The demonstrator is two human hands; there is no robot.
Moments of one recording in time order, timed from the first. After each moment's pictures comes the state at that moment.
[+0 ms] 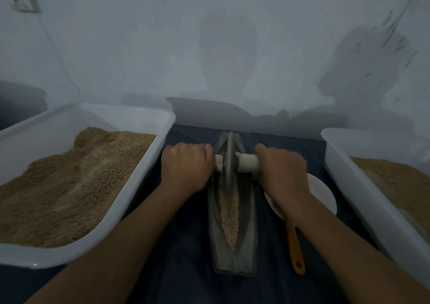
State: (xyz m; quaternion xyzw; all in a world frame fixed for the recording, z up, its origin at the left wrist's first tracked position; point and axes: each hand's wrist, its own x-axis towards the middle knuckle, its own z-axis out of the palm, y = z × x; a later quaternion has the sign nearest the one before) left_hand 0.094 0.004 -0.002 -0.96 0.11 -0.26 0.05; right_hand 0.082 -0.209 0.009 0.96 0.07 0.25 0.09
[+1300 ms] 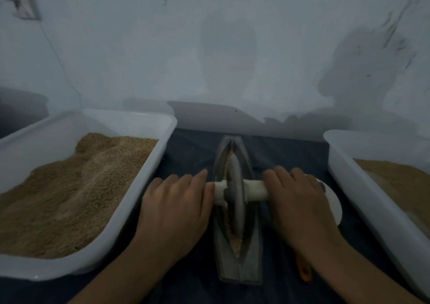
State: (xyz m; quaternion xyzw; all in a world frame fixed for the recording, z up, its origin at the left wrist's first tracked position) left_hand 0.008 0.021 -0.012 -0.95 0.12 -0.28 -0.06; right_hand 0.021 -0.225 -0.017 0.93 0.16 0.34 0.04
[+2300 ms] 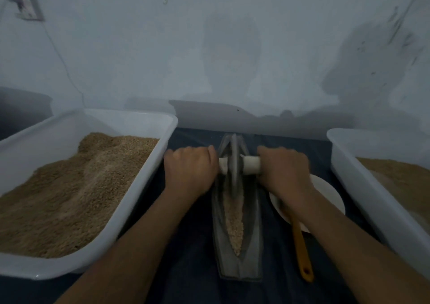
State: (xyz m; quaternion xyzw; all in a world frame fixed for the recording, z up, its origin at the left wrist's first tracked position) left_hand 0.093 -0.002 -0.002 -0.95 0.08 -0.28 0.06; right_hand 0.100 -0.209 0.016 0.98 0.05 0.19 0.08
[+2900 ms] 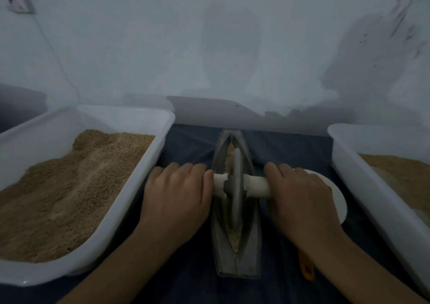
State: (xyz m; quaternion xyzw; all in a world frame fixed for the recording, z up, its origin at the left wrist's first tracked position) left_hand 0.026 0.016 -0.008 -0.96 0.11 -0.27 -0.04; right_hand 0.028 -0.225 -0.015 0.93 0.14 0.33 0.06
